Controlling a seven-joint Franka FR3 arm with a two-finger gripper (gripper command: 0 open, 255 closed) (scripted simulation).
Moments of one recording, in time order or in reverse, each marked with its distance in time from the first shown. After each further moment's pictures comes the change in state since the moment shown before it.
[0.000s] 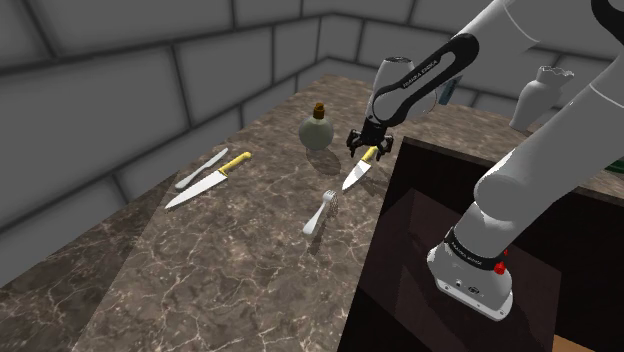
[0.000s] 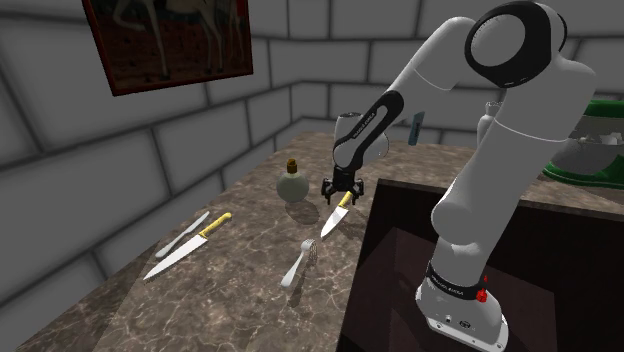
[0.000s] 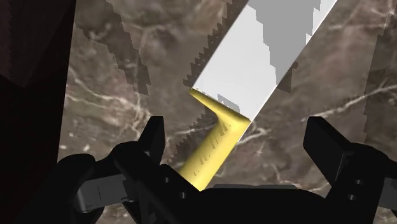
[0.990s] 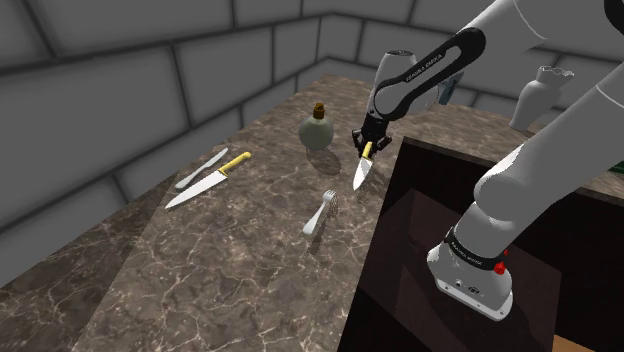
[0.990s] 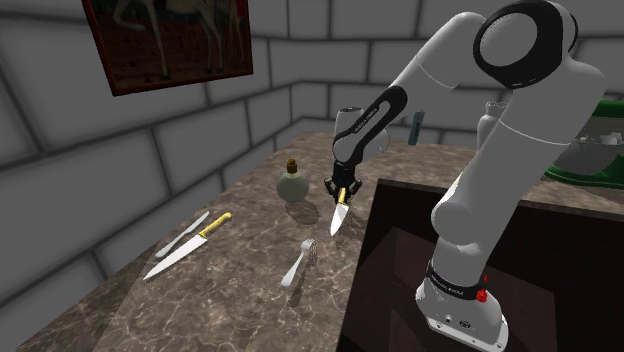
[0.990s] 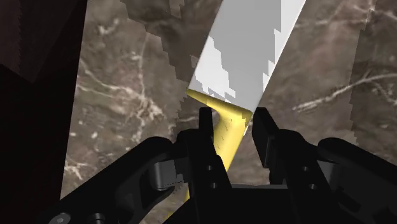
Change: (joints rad) arm 0.002 -0.040 -0.002 0.013 0.005 -0.052 -0.005
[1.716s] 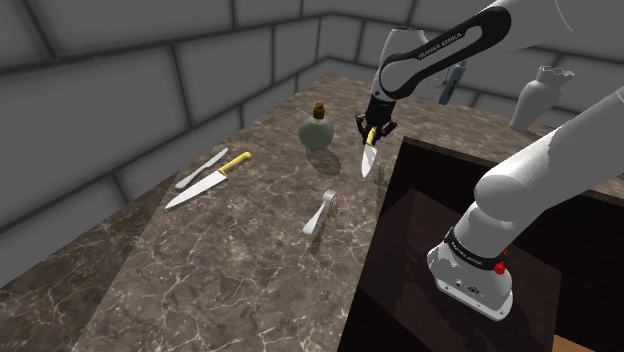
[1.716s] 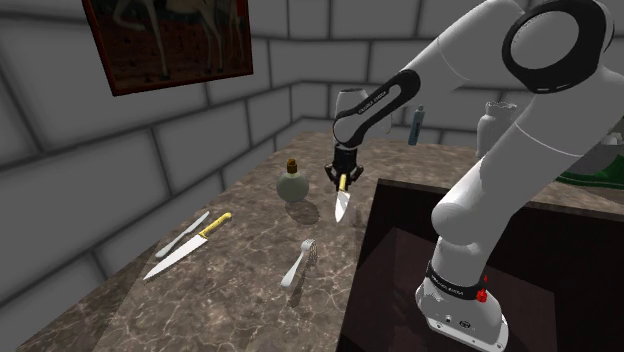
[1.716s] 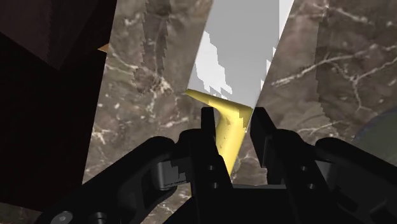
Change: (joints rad) arm 0.005 -0.127 -0.004 0.053 0.011 -0.180 -0.009
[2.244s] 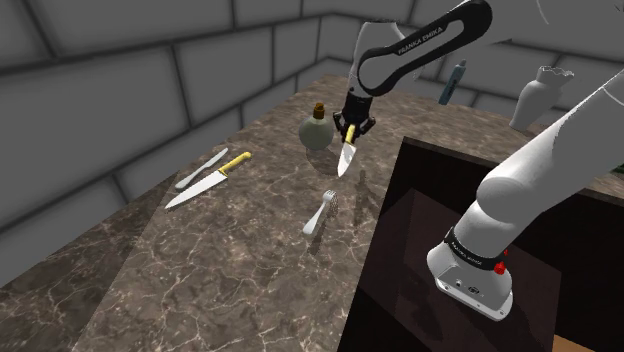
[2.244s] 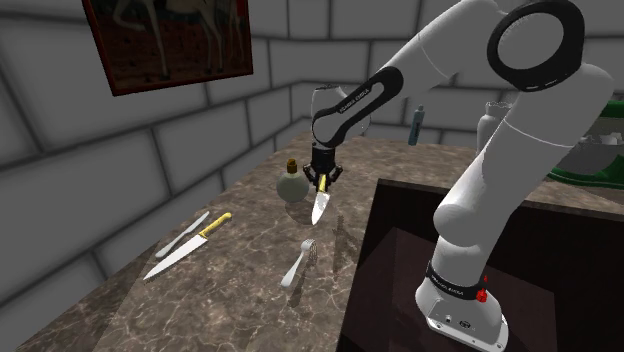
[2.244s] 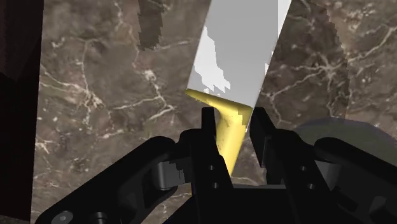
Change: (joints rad) arm 0.059 0.094 0.106 0.123 0.015 -0.031 0.152
